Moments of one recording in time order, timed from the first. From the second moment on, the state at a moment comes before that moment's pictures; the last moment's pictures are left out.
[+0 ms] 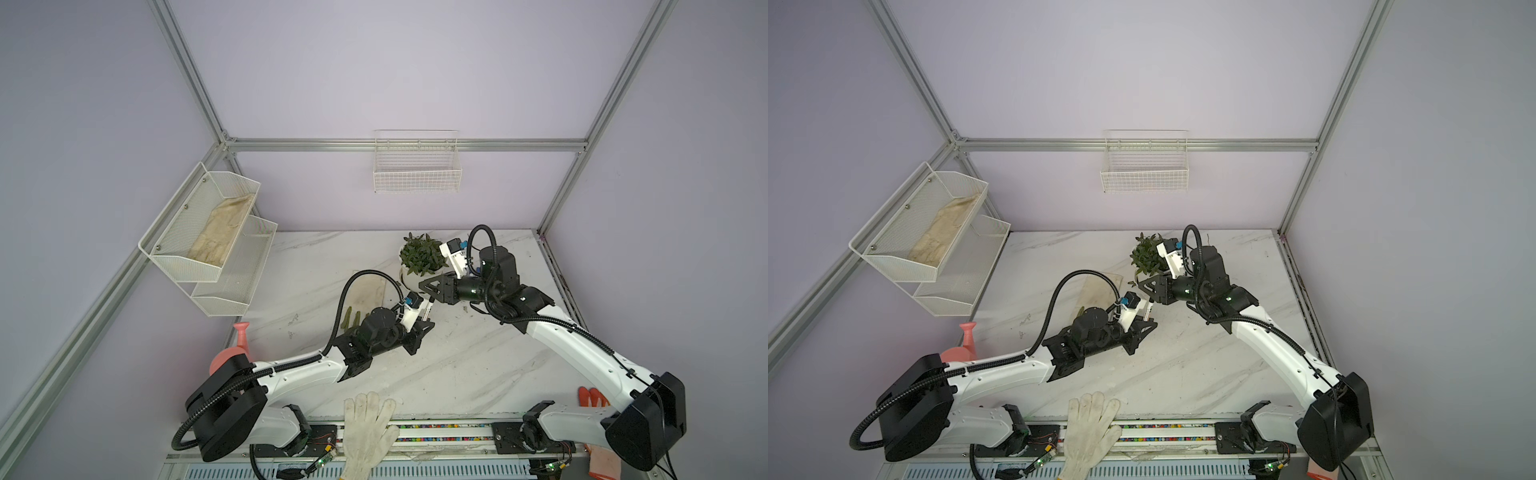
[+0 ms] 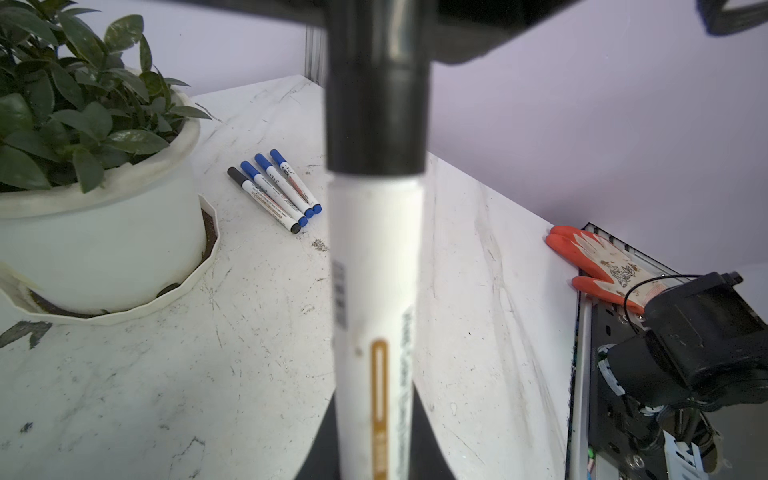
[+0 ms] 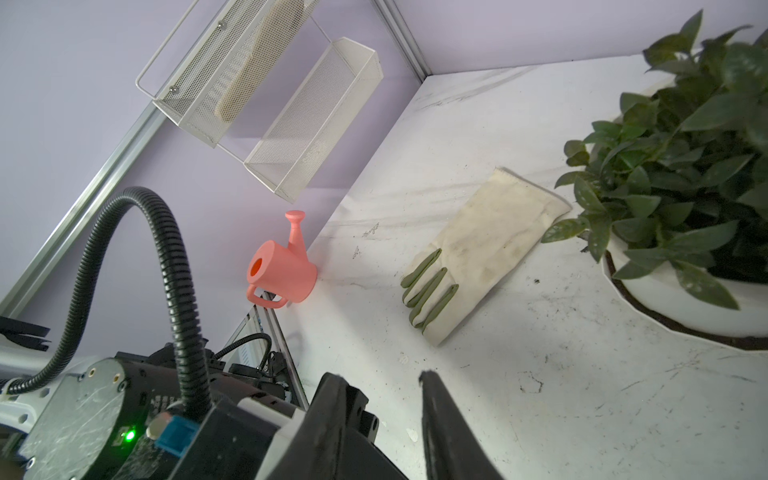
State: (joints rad) left arm -0.89 1.34 0.68 0.36 0.12 -0.20; right arm 0.54 1.27 1.06 -0.22 -0.61 0.46
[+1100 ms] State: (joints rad) left arm -0.75 1.37 0.68 0.40 0.40 -0.29; right arm 0.58 1.28 0.96 -0.03 -0.54 0.49
